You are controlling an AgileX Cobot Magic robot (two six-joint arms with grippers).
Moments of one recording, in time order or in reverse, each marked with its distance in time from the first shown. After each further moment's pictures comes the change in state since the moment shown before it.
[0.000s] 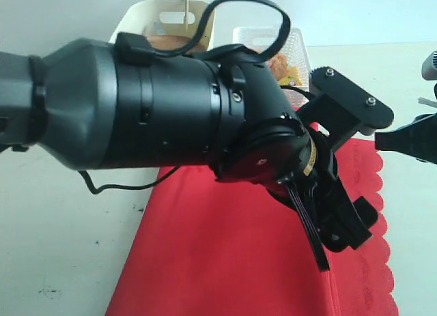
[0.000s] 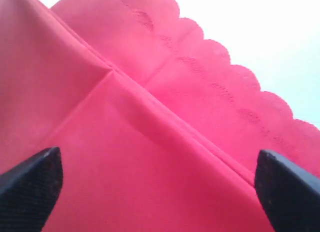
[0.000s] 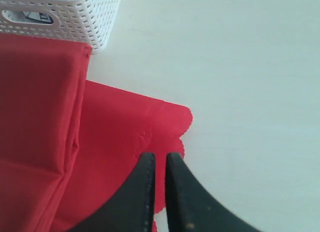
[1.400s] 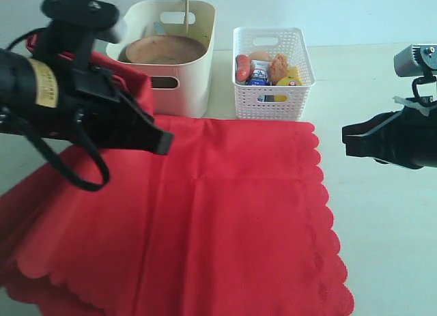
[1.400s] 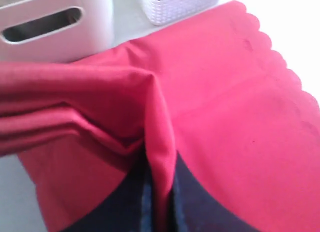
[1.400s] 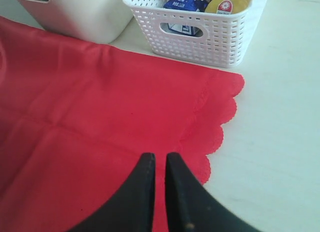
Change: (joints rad) left arm 0.370 -0.526 0.505 -0.015 -0.140 -0.104; right arm 0.000 0.000 0.000 -0.045 0.374 0.000
